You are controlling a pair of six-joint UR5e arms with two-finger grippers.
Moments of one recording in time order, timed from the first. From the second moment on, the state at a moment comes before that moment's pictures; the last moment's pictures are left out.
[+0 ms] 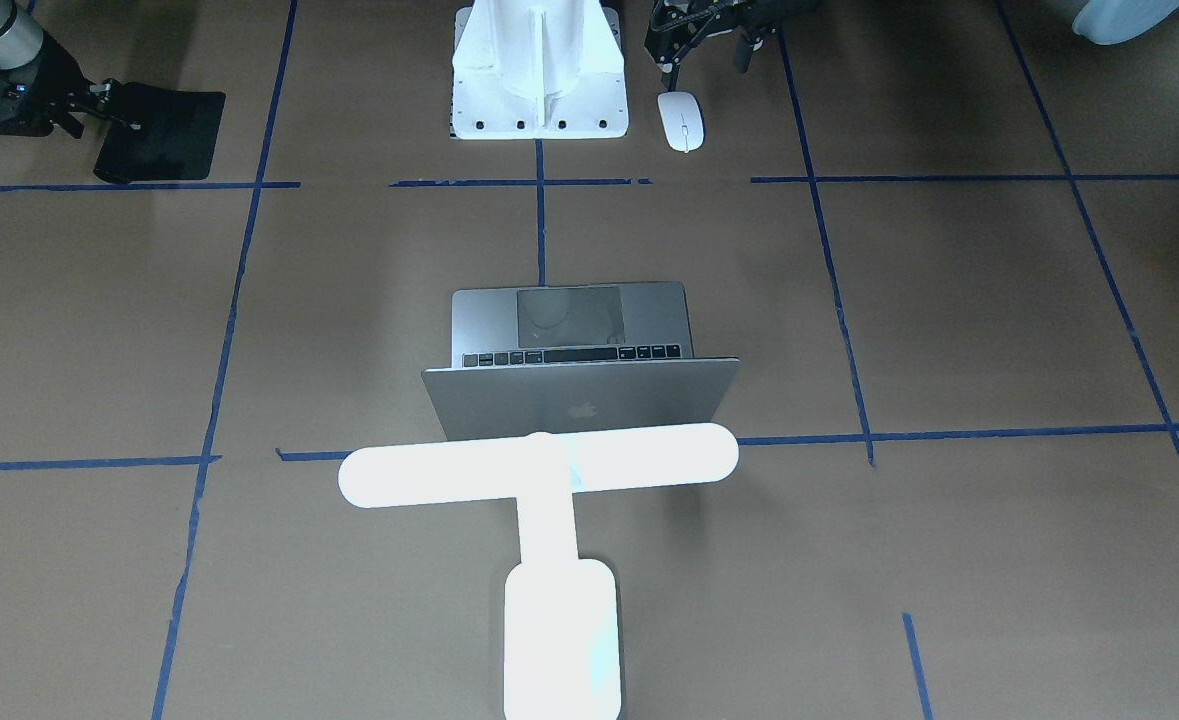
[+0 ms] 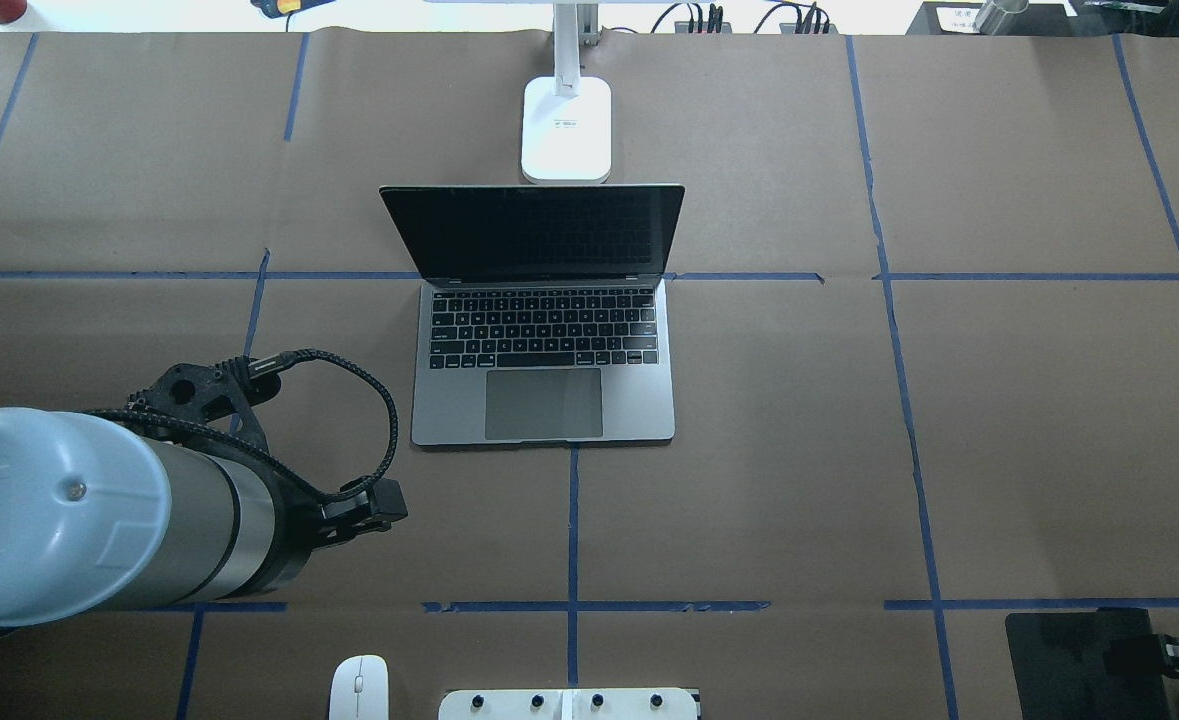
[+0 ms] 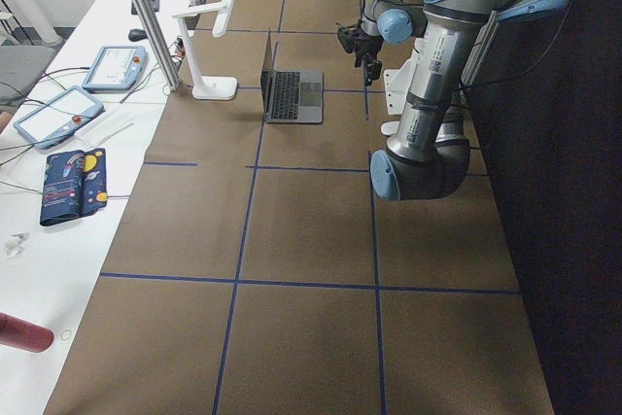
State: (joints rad) left arm -0.31 -2.00 -2.42 -1.11 -1.70 -1.72; right arm 0.24 -2.24 1.94 -0.49 1.87 1.53
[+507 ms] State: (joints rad) left arm -0.31 -2.00 -2.42 -1.13 -1.70 -1.72; right arm 0.21 -2.23 1.93 -0.49 1.88 1.54
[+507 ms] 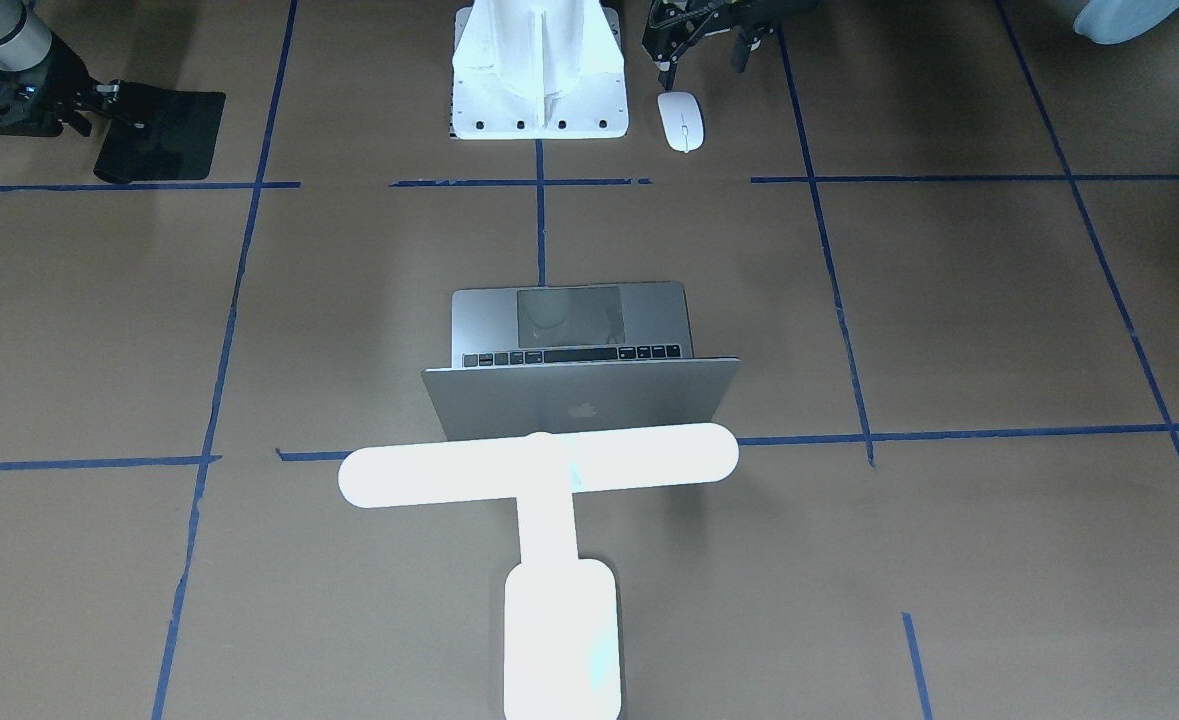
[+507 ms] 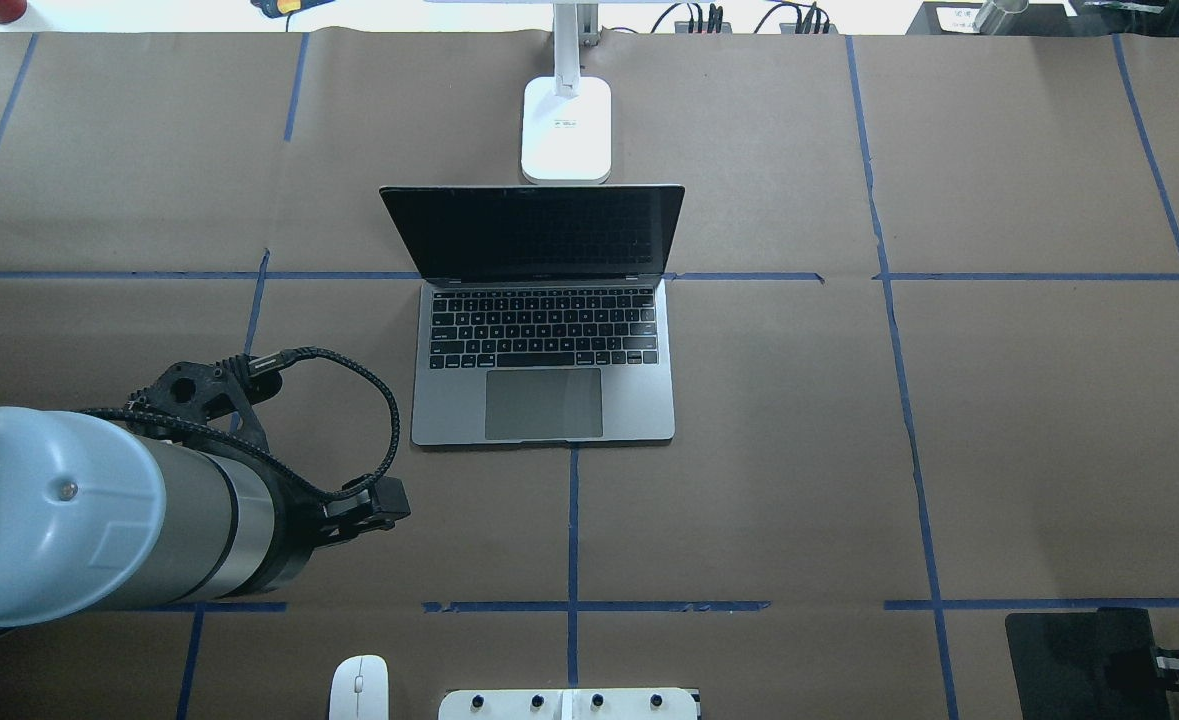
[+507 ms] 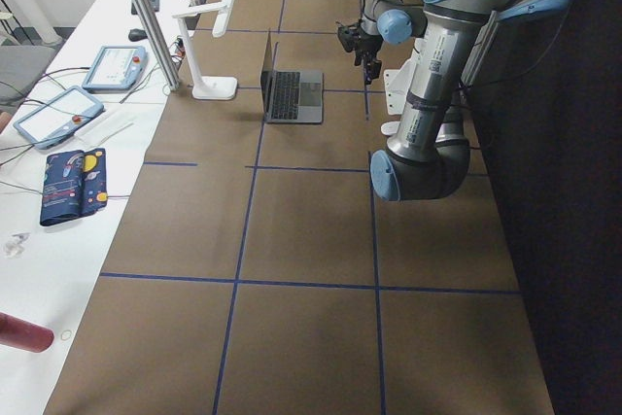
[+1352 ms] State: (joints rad) left arm -0.31 -2.00 -2.41 -1.13 -1.70 -1.72; right arm 0.21 -2.24 1.98 -0.49 1.85 1.53
